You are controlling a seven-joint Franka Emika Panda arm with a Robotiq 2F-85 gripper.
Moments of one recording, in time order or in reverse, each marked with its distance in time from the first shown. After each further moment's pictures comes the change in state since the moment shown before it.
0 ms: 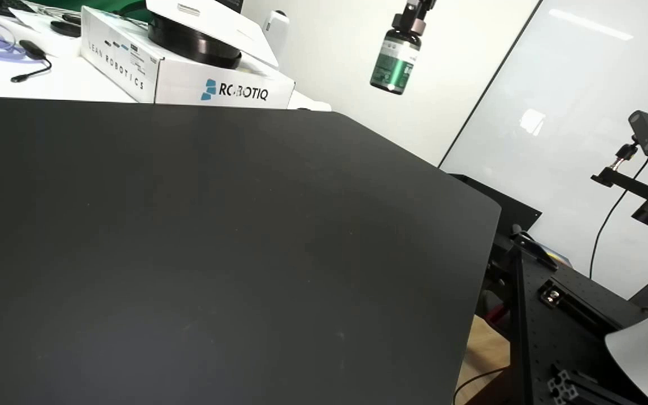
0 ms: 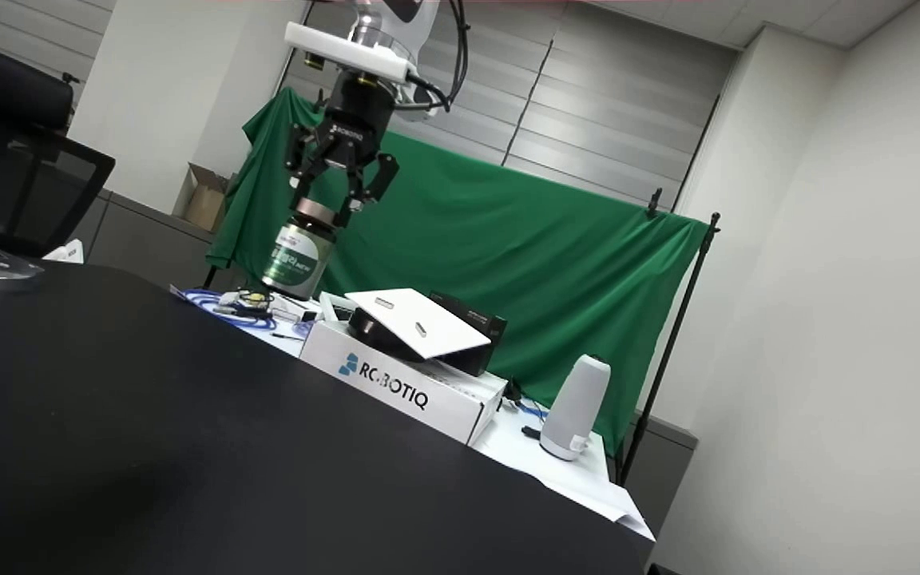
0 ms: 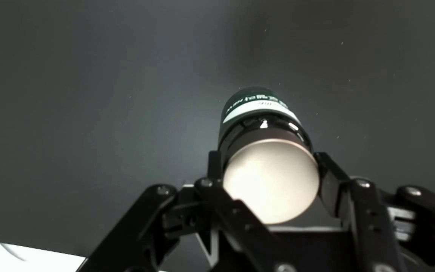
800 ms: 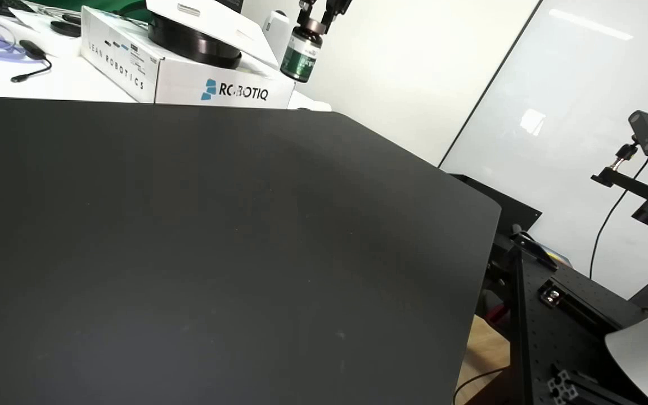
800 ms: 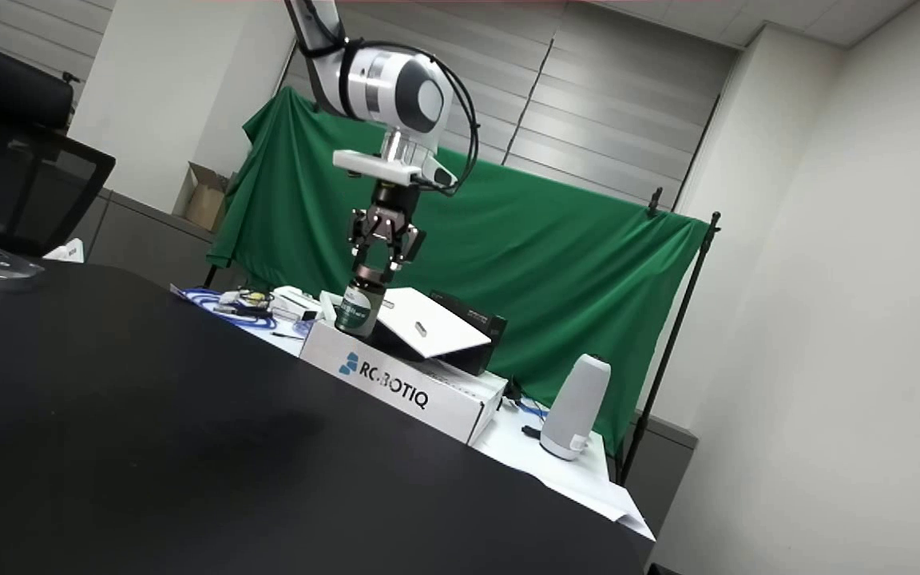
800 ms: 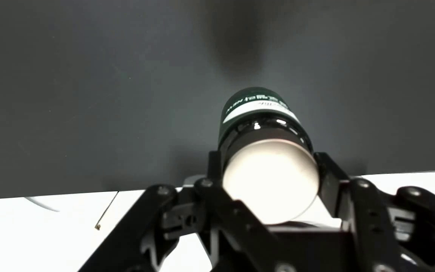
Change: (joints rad) arm 0.004 0.556 -0.005 0.633 0.031 0.064 0.295
